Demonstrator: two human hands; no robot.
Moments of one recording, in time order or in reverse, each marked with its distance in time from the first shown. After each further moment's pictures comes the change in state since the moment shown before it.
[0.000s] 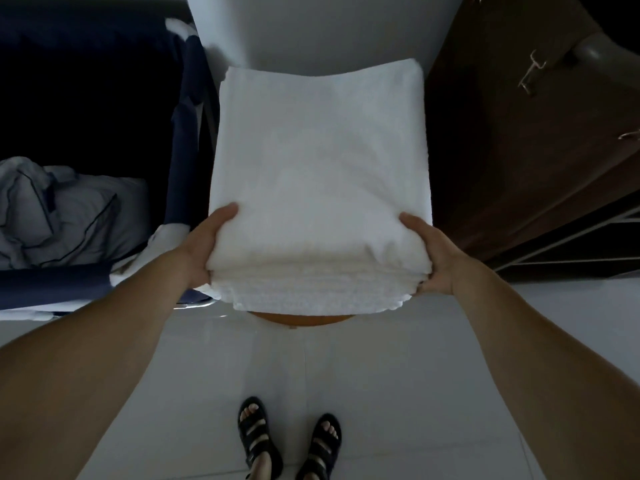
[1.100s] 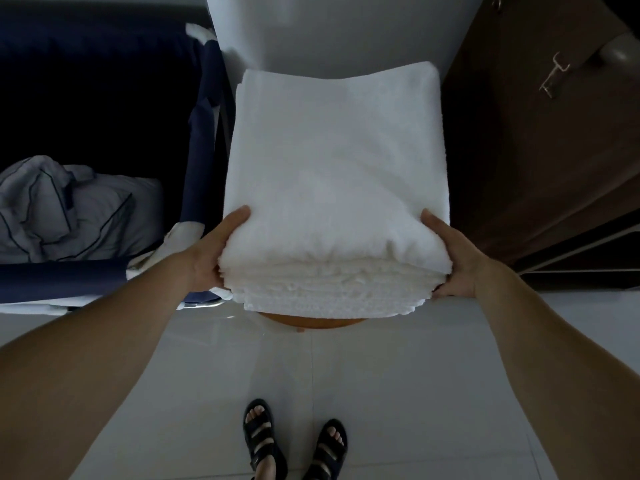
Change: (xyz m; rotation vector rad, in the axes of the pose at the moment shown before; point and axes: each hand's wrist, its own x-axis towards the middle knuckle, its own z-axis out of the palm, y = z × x) left_hand -0.018 0.000 -0.010 0.072 -0.026 -0.062; right_hand -0.003 -0.003 -0.005 -0.088 0.016 0.073
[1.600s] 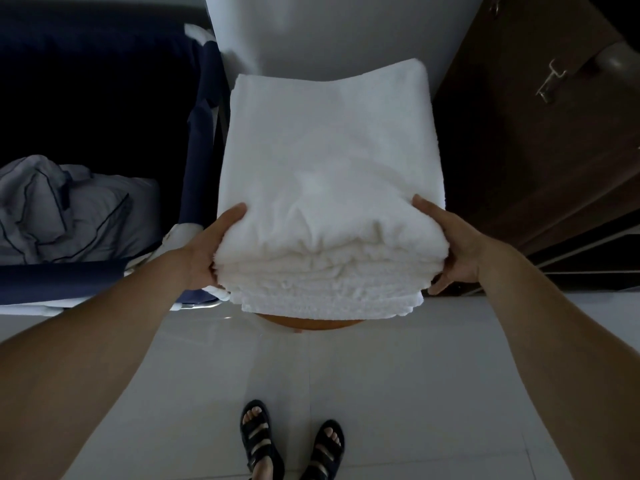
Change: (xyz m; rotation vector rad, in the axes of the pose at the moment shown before) left_hand -0.001 0.007 0.000 -0.011 0.050 -0.015; right_hand -0.015 -0.026 0.008 -0.174 0.014 -0.070
